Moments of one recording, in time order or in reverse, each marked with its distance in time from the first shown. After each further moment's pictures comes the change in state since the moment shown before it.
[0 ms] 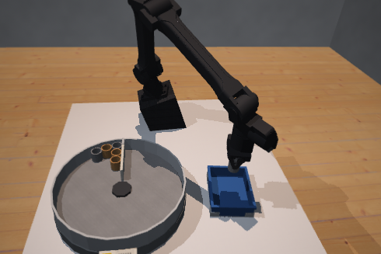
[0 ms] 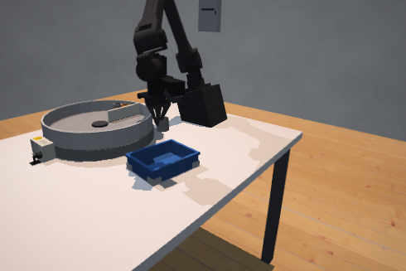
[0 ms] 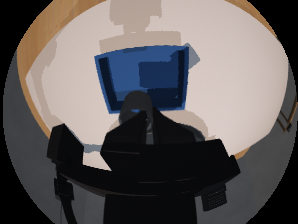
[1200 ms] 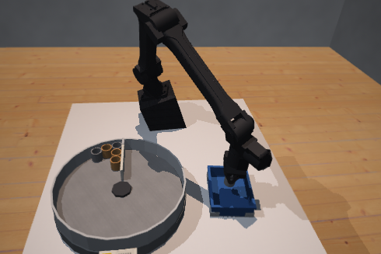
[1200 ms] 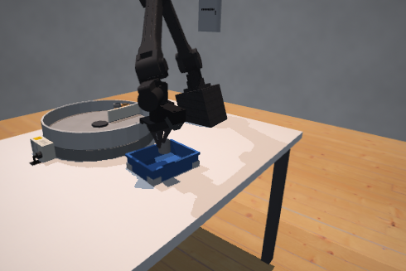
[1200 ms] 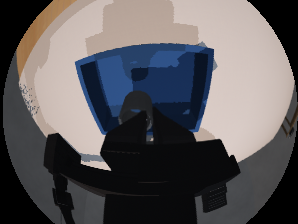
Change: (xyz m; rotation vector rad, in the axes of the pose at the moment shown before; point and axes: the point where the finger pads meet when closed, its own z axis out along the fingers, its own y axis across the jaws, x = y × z) arm 0.002 0.006 0.077 -0.023 0.021 0.002
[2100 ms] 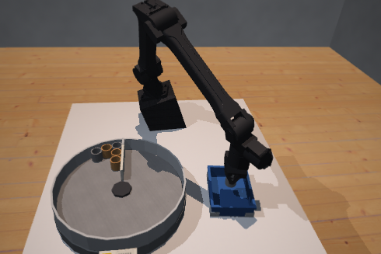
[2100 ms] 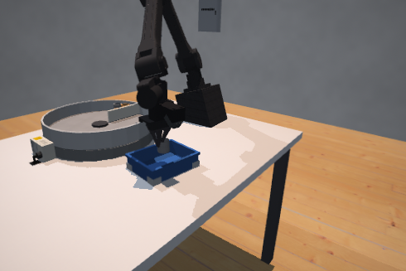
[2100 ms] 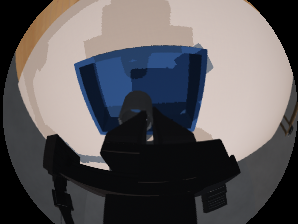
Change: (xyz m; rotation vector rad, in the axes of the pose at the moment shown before) arm -0.003 -0.005 -0.005 0.018 -0.016 0.000
